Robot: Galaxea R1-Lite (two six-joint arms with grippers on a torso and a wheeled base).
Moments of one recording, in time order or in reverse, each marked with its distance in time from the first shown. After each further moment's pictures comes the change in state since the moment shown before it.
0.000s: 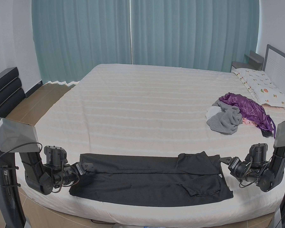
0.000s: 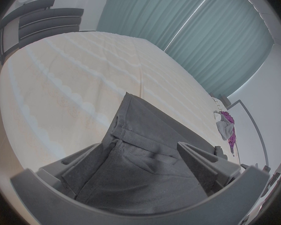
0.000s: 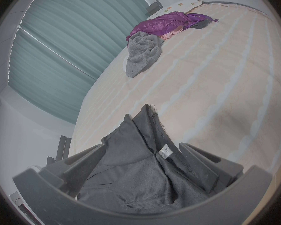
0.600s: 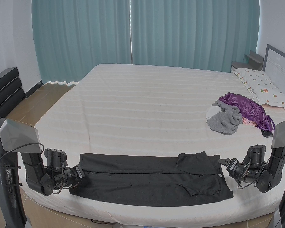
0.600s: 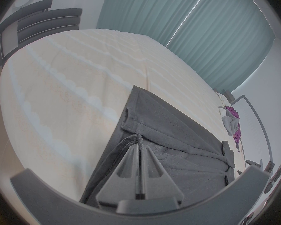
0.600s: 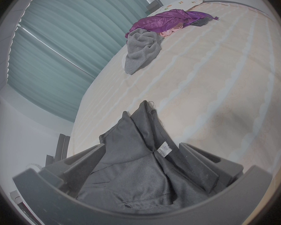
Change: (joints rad) left arm 0.021 0.043 0.002 -0.002 0.010 0.044; right arm 0.010 0.030 -0.005 -0.009 0.001 -0.004
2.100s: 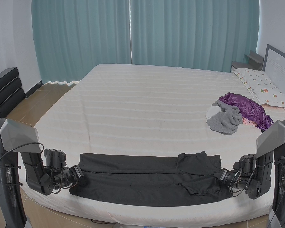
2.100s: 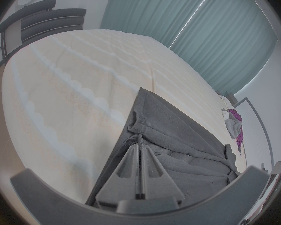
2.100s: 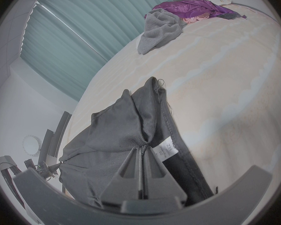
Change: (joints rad) left arm 0.017 0.011 -0.007 0.000 0.023 -0.008; right arm 0.000 0.287 -0.029 -0.261 0.126 -0.201
